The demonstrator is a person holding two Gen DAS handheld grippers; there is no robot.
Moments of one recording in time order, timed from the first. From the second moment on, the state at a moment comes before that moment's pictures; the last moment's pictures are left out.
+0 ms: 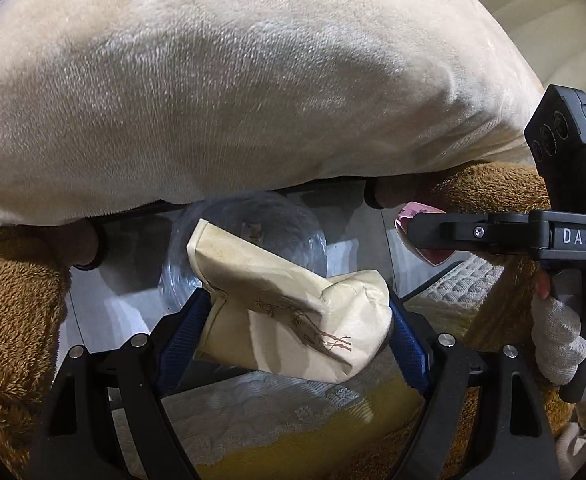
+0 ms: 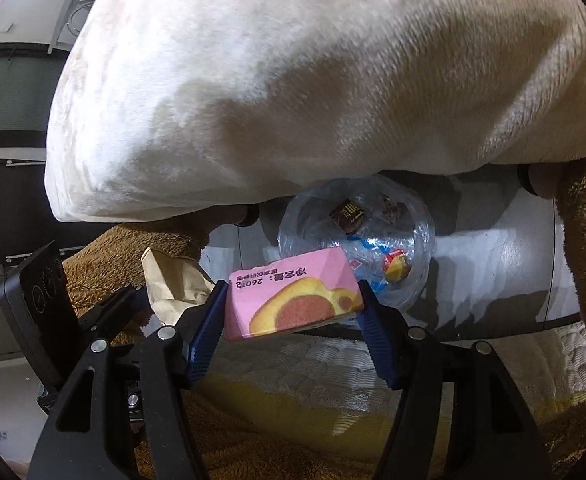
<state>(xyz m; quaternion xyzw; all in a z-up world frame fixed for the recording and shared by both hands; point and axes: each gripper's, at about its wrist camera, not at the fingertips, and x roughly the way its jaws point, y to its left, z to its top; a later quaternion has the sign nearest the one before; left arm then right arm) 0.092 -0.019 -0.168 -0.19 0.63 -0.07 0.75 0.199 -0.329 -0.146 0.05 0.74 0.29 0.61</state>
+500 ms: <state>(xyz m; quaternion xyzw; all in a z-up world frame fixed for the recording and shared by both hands) 0.090 -0.024 -0.172 -0.22 0.63 -0.09 0.74 0.198 -0.330 -0.150 0.07 0.75 0.28 0.60</state>
